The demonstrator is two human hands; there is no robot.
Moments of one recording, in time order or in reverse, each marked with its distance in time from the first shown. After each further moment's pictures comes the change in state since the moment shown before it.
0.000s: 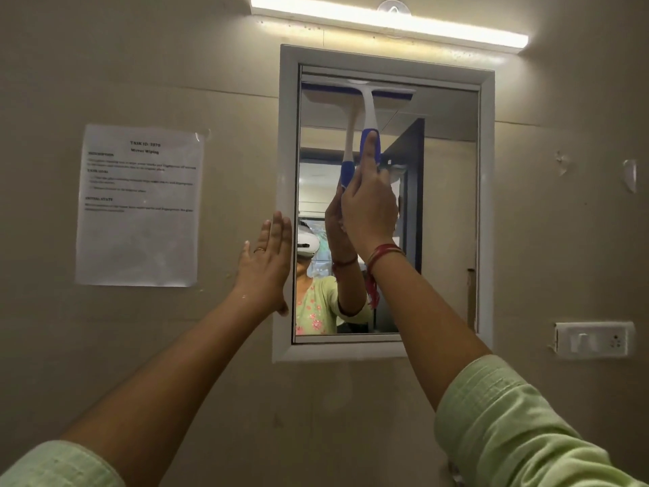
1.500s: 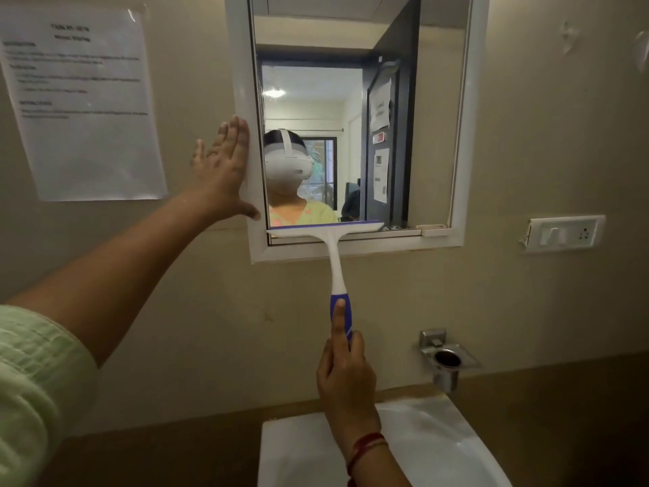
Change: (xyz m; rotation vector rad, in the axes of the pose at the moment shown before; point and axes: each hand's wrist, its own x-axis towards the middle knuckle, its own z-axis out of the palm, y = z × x) left_hand -0.009 -0.017 0.010 -0.071 0.095 0.090; right_hand -0.336 0.022 -0.126 -0.054 -0.499 0.313
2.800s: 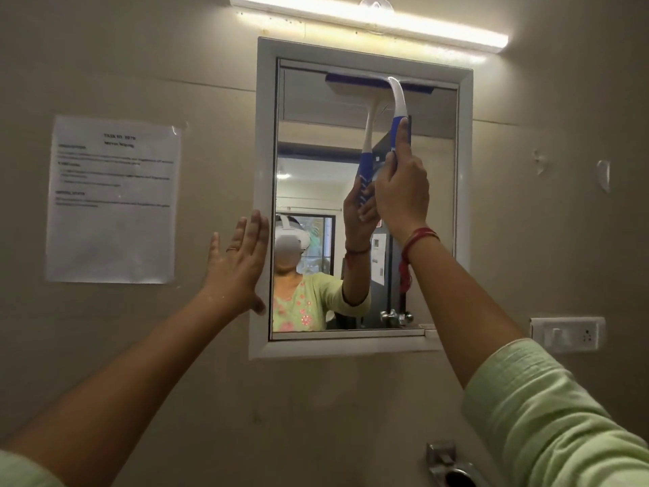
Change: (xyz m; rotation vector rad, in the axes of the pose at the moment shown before) left_hand 0.007 0.012 -0.003 0.133 -0.080 -0.081; right_hand 0.360 -0.084 -0.111 0.045 0.488 -0.294
